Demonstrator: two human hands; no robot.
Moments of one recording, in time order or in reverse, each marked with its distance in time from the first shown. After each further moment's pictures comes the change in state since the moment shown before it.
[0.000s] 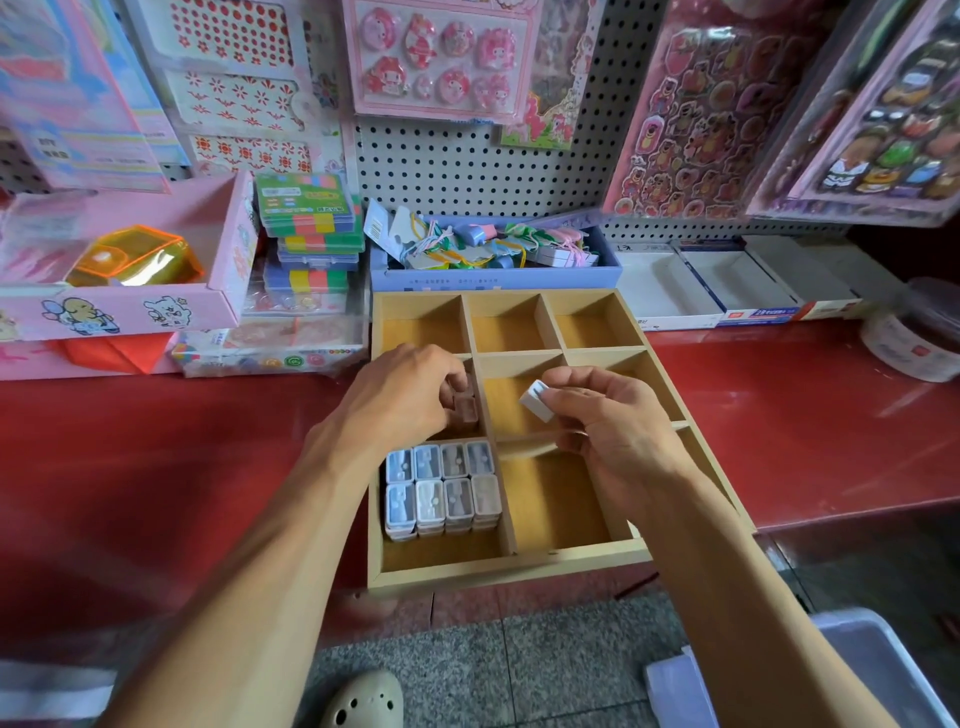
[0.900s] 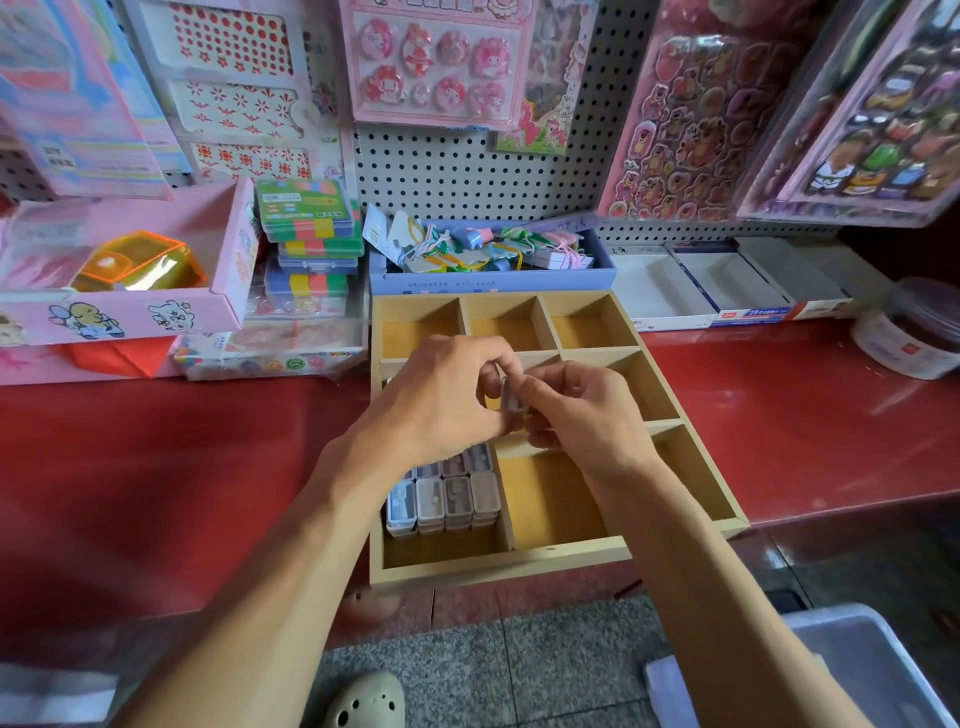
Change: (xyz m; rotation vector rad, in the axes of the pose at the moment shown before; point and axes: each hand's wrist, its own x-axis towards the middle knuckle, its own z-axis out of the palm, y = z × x) left_hand -0.018 0.039 -0.010 -0.386 0.087 0.184; right_hand -0.006 -0.003 0.016 -0.183 -0.019 -0.166
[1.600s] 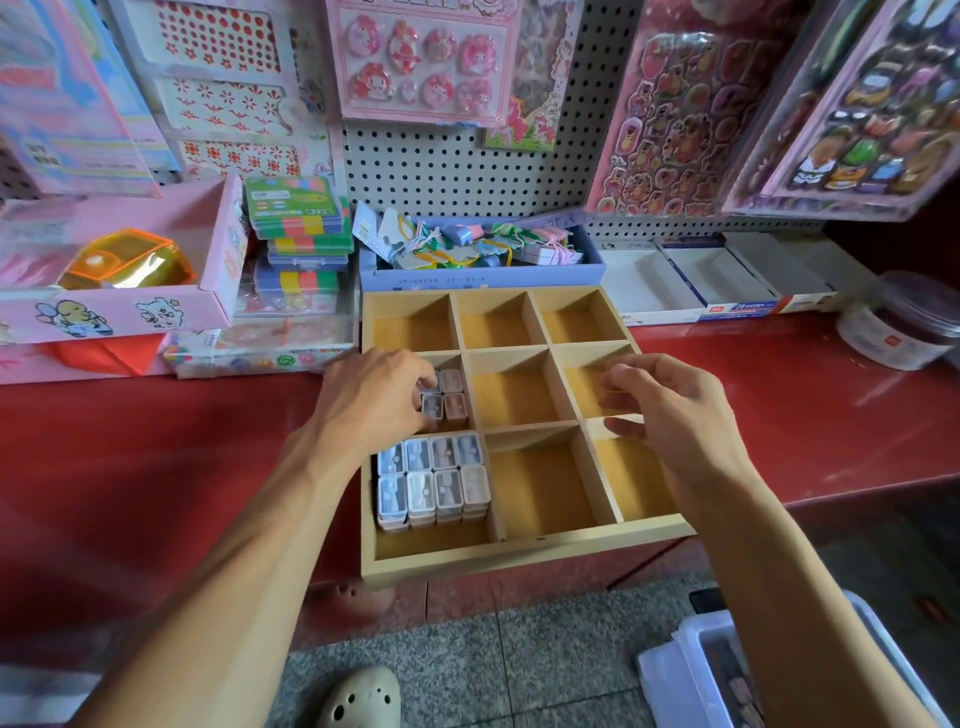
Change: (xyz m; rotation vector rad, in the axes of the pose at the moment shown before) left_hand -0.003 -0.040 -0.011 0.569 -0.038 -0.229; right_hand -0.005 0.008 -0.060 0.006 0.243 -0.007
